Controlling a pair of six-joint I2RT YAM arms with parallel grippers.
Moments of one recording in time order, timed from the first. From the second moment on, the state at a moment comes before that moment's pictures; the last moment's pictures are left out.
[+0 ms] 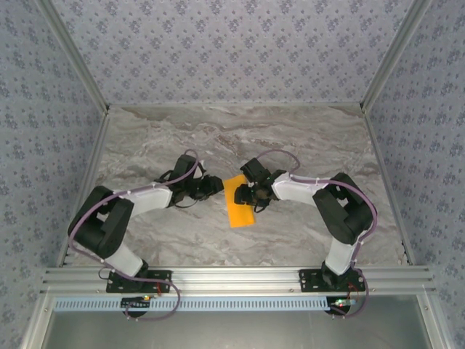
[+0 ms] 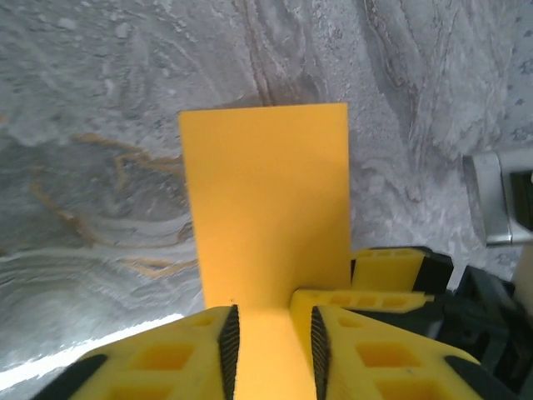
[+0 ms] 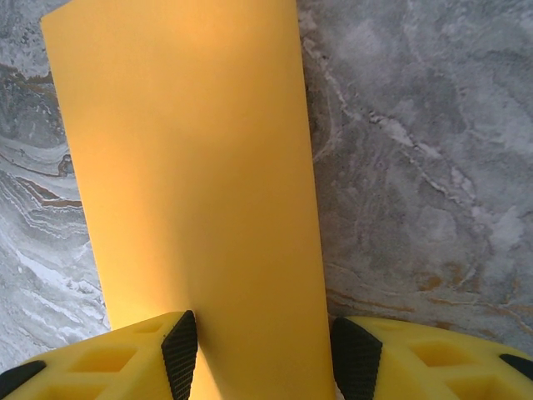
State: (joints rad) left arm -0.54 1.60 0.75 0.08 0.45 -0.89; right arm 0.71 1.80 0.98 -0.35 -0.12 0.71
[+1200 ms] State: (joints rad) left arm -0.60 1.83 0.88 -0.02 0.46 -0.86; right arm 0.62 1.60 0.88 -0.36 -0.13 0.74
